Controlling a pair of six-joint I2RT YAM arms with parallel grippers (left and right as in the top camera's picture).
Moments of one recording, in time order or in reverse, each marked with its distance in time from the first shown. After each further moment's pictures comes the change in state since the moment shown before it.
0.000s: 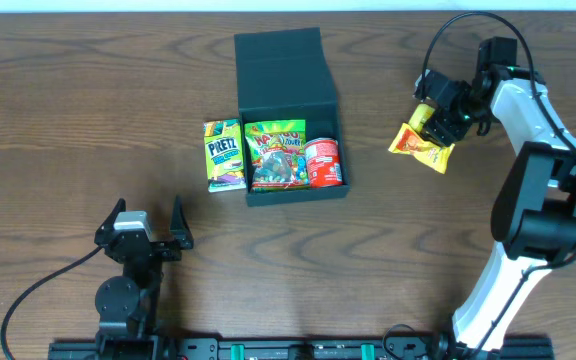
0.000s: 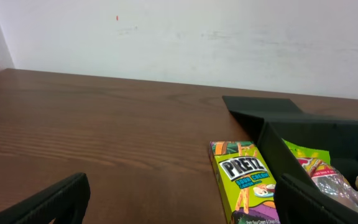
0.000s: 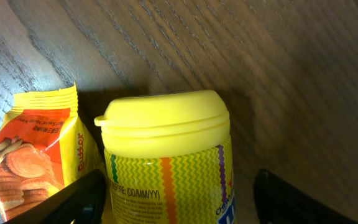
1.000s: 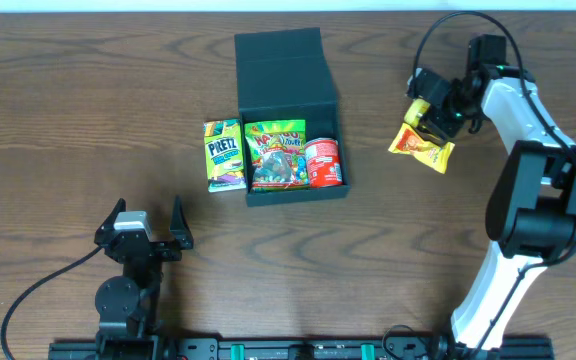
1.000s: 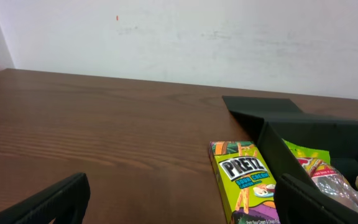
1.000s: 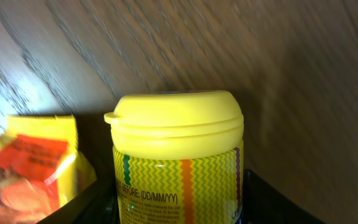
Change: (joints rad) left arm 0.000 0.000 0.000 0.000 0.000 0.000; right arm 0.047 0.010 0.009 0.029 0.036 0.017
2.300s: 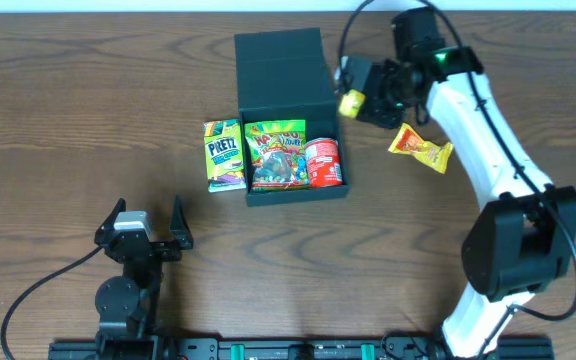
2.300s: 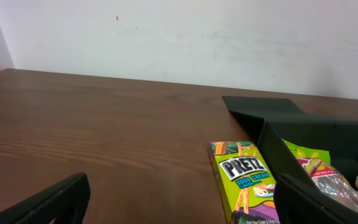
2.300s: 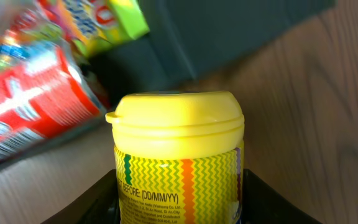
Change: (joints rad) left arm 0.000 0.000 0.000 0.000 0.000 0.000; right arm 0.343 -0.218 0.083 -0.187 0.002 0.059
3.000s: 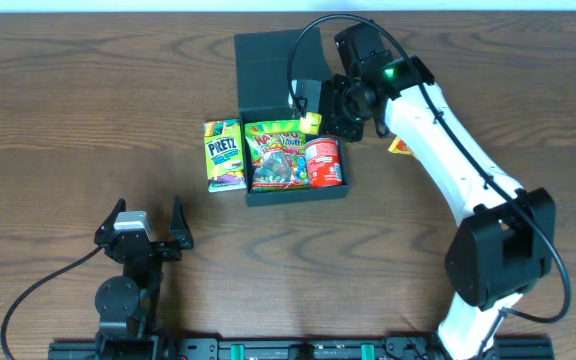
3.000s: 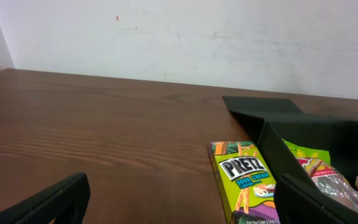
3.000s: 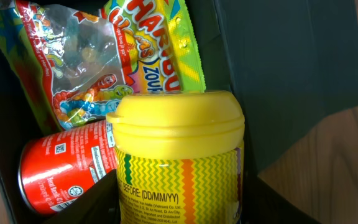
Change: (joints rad) left arm 0.000 0.000 0.000 0.000 0.000 0.000; right arm 0.163 -0.001 0.000 0.004 -0.003 -0.035
